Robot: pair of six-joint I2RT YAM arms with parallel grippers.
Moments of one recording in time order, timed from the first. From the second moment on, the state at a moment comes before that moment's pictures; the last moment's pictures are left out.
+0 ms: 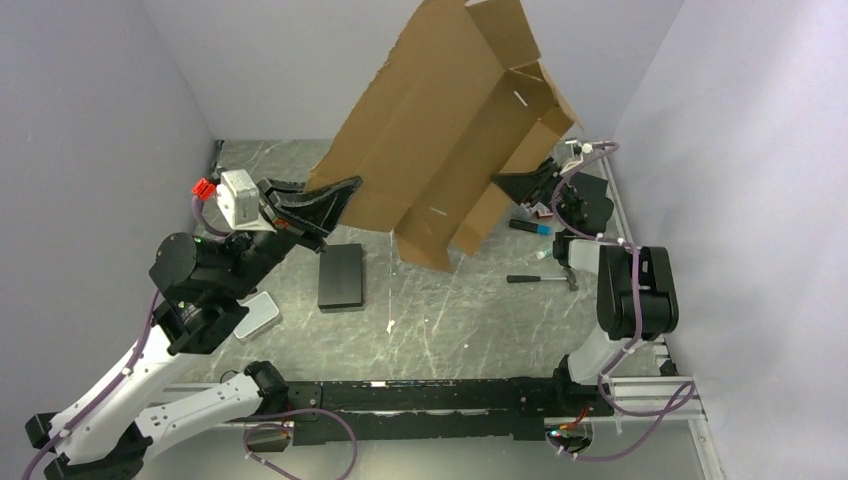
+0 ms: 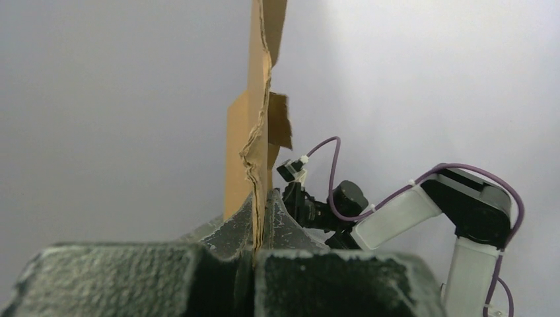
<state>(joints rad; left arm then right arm) -0.84 0.77 1.13 0.14 0.06 -0.13 -0.03 1.69 0.74 1.46 -0.92 1.08</state>
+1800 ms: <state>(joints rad) 0.05 0.94 0.46 0.53 0.27 -0.50 -0.13 1.24 0.64 0.53 -1.04 -0.10</state>
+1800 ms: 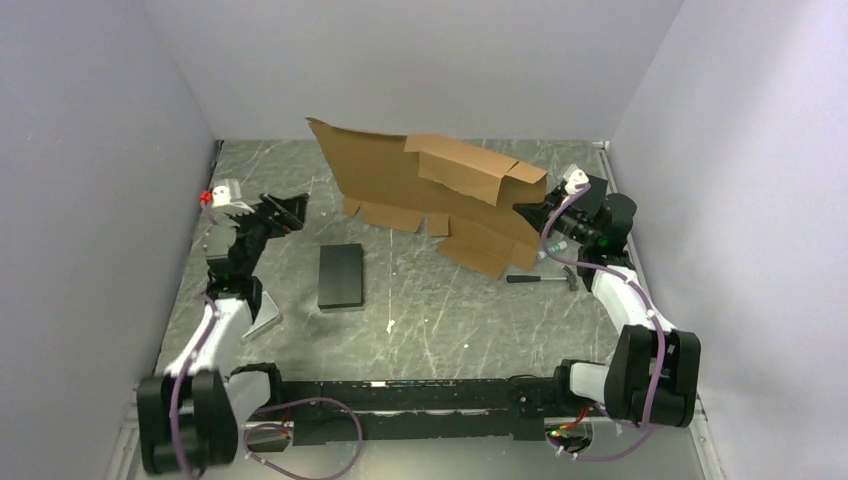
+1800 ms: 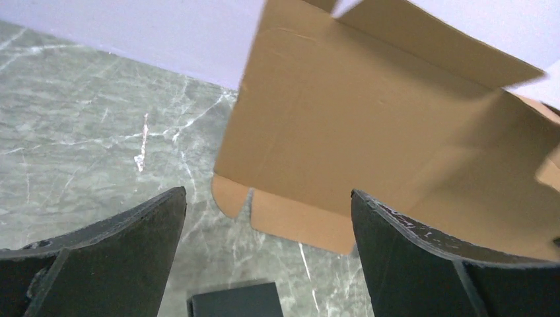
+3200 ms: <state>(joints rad) 0.08 1.21 0.69 0.86 0.98 -0.60 -0.15 1.27 0.90 0.22 -1.01 0.04</state>
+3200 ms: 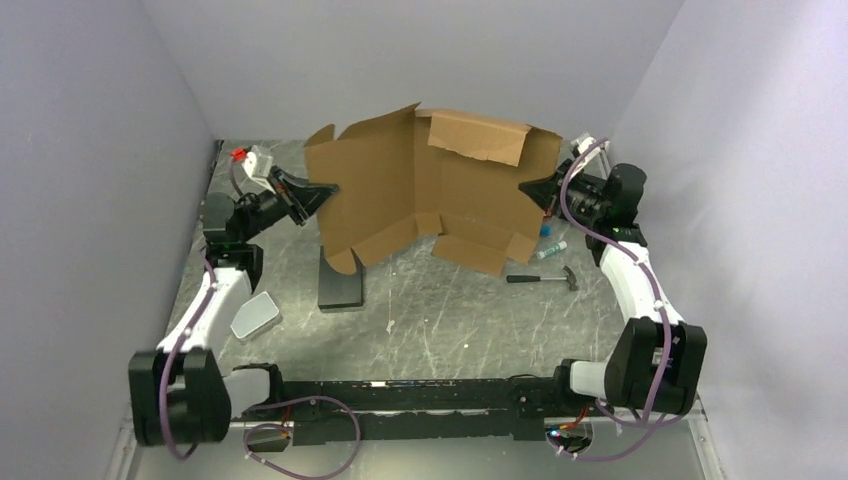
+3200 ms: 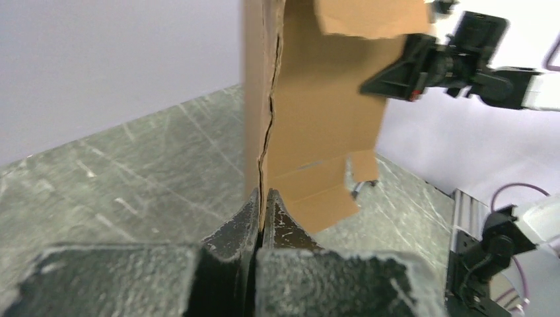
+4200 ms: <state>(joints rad) -0.16 0.99 0.64 0.36 0.69 -0.15 -0.07 1.38 0.79 0.31 -0.75 -0.22</state>
